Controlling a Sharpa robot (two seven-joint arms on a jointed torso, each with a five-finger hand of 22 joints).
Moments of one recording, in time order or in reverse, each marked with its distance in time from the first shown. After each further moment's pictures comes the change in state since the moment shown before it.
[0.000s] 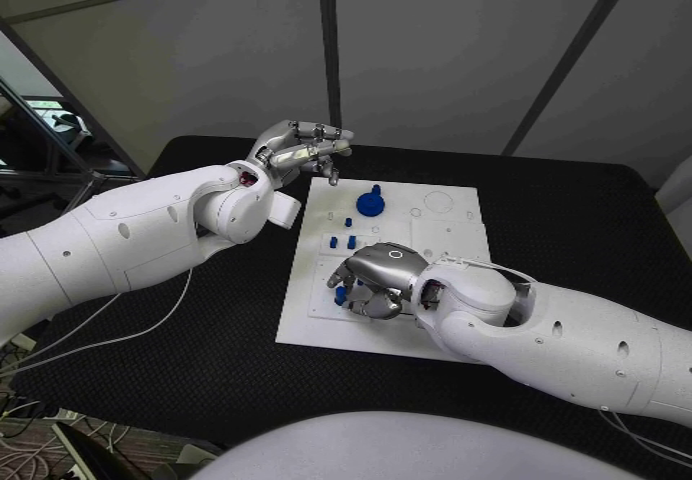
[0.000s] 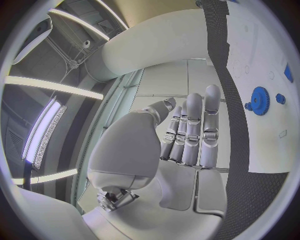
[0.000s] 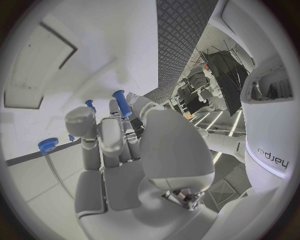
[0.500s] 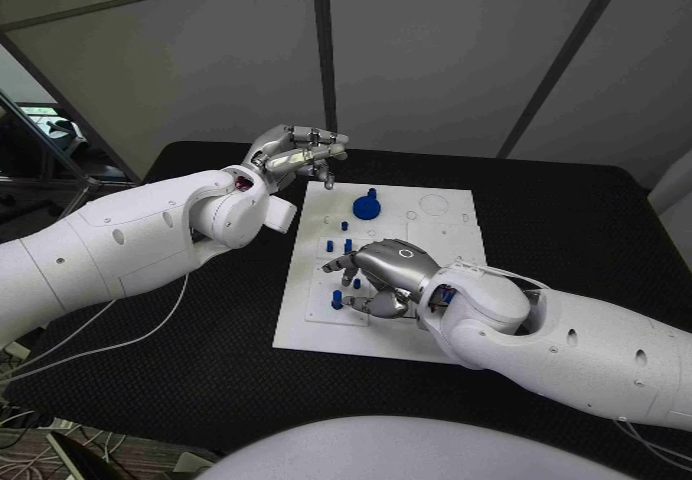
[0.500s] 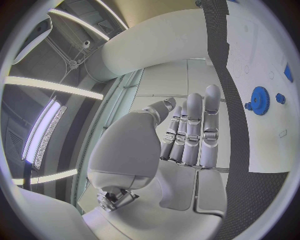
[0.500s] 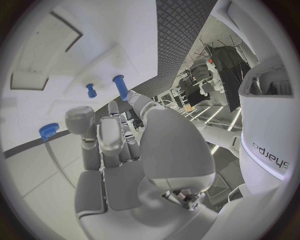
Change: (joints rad) left arm 0.000 0.000 0.000 -0.001 0.000 0.000 -0.002; left_hand 0.000 0.000 0.000 0.000 0.000 -0.004 0.004 0.000 0.000 -0.001 -0.001 0.000 0.000 -0.003 0.003 0.000 0.000 0.000 0.000 0.000 0.000 0.000; right arm -0.005 -0.061 0.001 0.057 0.005 -0.137 0.008; right_hand 0.000 -0.010 -0.024 -0.002 0.009 -0.155 -0.013 -0.005 -0.005 -0.037 0.005 -0.008 0.002 -0.007 0.007 -0.003 -0.018 0.000 -0.007 0.007 -0.015 -0.023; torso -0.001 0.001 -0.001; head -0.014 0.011
